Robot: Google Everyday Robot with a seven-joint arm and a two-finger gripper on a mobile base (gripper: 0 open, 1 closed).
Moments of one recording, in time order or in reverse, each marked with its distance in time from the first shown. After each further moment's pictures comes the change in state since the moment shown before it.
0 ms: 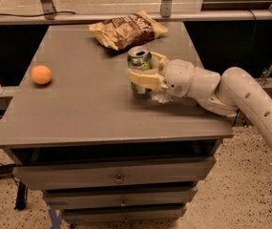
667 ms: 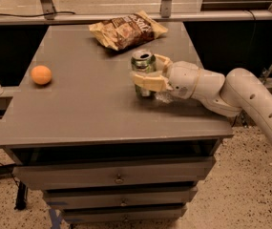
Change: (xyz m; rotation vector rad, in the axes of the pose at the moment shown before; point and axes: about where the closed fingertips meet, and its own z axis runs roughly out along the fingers) arm 0.005 -0.002 -0.012 -0.001 0.017 0.011
